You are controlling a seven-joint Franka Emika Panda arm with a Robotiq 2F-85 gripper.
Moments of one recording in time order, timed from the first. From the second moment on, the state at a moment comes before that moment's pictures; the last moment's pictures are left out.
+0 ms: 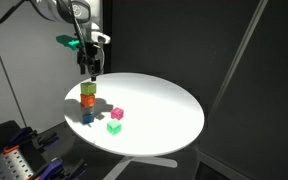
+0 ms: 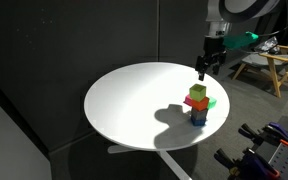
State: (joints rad) arm 0.03 -0.13 0.05 -2.40 0.02 2.20 0.17
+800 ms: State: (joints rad) arm 0.03 -0.09 0.05 -2.42 0.02 2.28 0.17
